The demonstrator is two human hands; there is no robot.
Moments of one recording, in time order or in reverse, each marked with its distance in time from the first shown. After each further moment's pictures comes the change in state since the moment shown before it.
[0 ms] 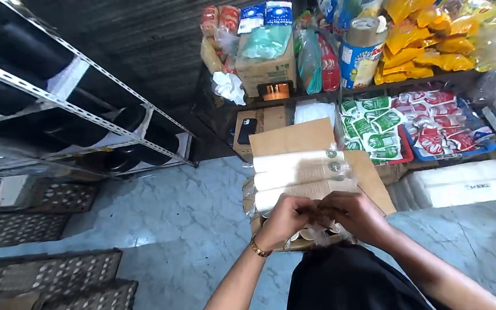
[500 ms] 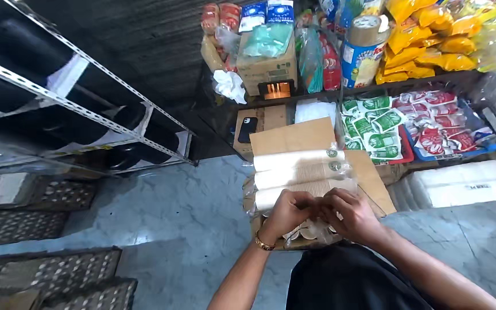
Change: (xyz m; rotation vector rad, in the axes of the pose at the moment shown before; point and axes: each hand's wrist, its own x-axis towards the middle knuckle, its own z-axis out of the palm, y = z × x) left_hand 0.004 -0.009 0.004 -0.221 0.056 0.014; right_hand -0.002 0.013 0.021 -0.306 0.188 -0.213
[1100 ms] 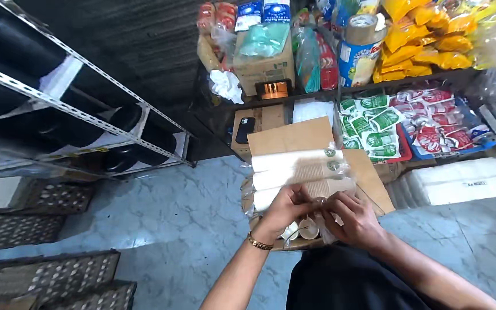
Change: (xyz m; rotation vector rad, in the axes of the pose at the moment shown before) left_hand 0.007 0.016 -0.002 -0.288 0.011 -0.321; right_hand -0.007 -0.008 -0.001 -0.105 0.096 -0.024
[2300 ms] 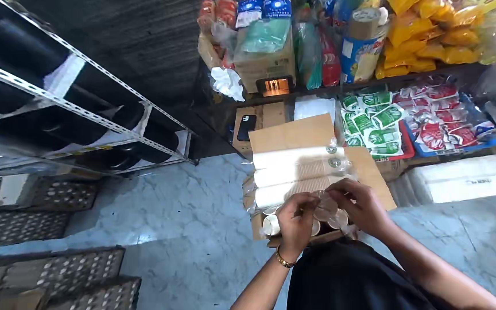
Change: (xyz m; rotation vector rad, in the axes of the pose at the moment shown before) left_hand -0.008 -0.058 0.045 0.308 0.595 0.684; right_hand 0.005 0.014 -0.014 0.488 -0.109 0.425
